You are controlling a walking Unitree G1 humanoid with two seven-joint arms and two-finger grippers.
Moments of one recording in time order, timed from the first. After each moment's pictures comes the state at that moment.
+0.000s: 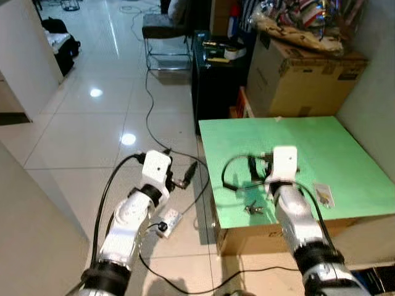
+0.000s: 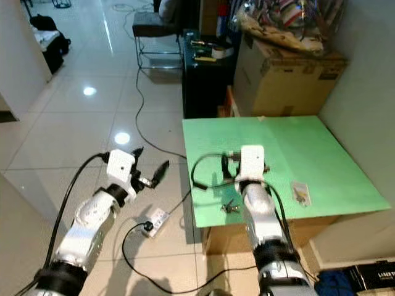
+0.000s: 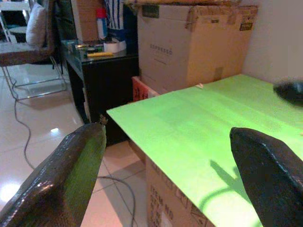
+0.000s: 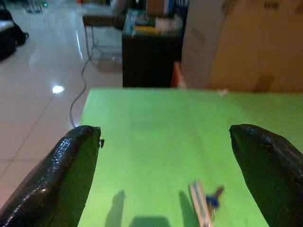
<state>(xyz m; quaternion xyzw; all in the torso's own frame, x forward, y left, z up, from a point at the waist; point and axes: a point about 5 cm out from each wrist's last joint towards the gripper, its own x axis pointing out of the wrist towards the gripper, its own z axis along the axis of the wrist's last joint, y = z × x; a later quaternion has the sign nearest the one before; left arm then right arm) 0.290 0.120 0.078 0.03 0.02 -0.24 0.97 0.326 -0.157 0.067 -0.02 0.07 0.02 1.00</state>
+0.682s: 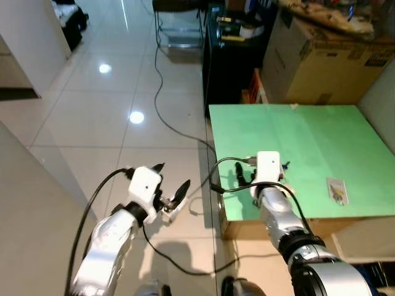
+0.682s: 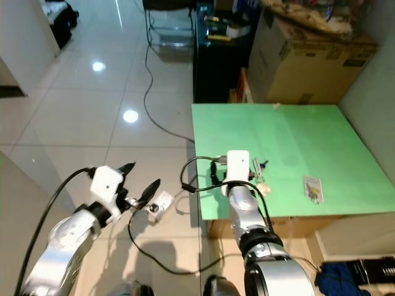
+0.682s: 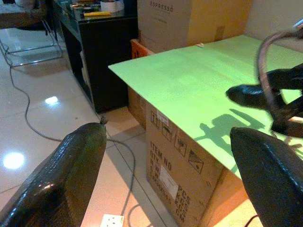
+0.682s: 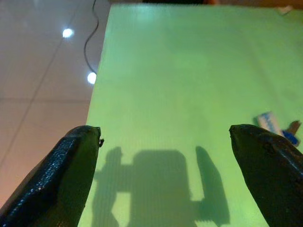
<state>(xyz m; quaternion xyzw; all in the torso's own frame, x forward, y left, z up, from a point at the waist) 0.248 0.140 0.080 0.05 0.04 -0.27 0.96 0.325 -0.131 0.033 -0.01 0.17 0.02 0.99</state>
